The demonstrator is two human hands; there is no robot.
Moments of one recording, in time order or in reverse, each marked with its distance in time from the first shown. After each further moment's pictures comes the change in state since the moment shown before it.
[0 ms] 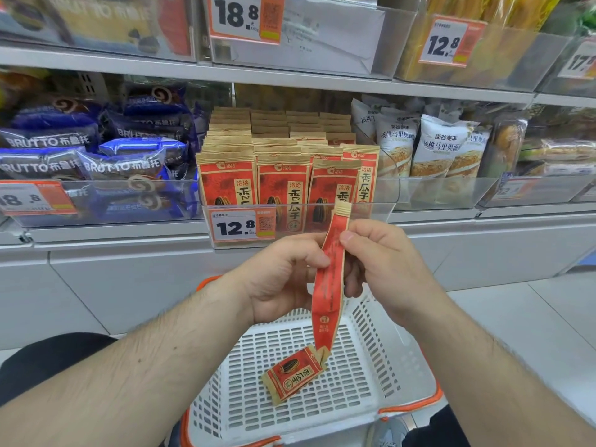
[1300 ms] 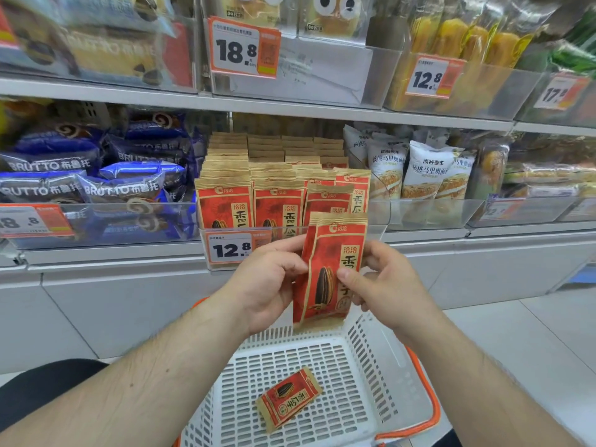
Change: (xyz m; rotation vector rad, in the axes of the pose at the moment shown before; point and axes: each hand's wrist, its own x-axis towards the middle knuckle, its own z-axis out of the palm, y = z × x) left_hand 0.003 0.014 0.001 -0.074 0.303 0.097; right_hand 0.008 0.019 -0.020 -0.109 0.149 0.058
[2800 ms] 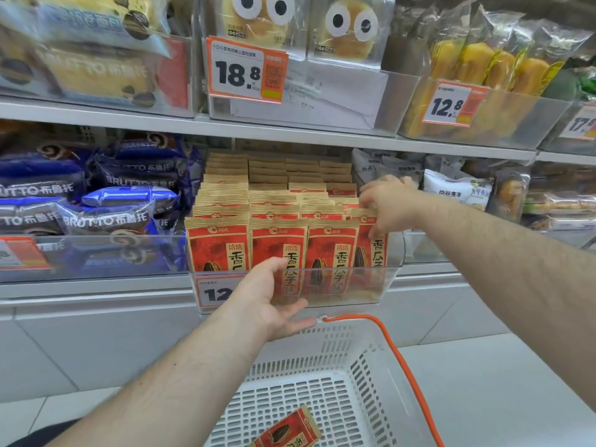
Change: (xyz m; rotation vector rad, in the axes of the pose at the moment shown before) left_hand 0.072 0.020 -0.014 -0.539 0.602 -0.502; right_hand 0.226 -0.052 -0.057 -1.519 -0.286 -0.213
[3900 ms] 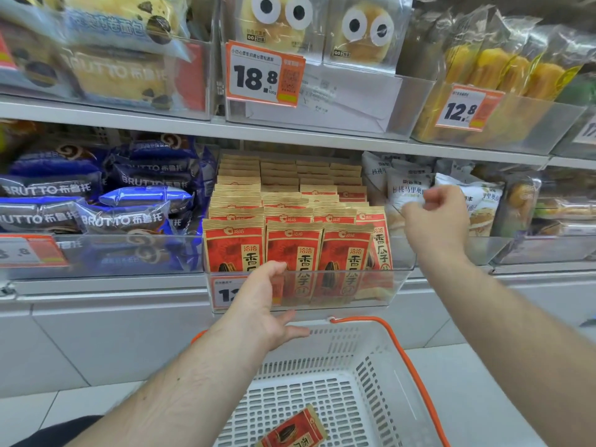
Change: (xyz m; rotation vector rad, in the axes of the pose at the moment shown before) left_hand -0.001 0.003 -0.018 -0.030 0.003 0.104; right_hand -0.056 -0.041 0.021 1.161 0.825 0.632
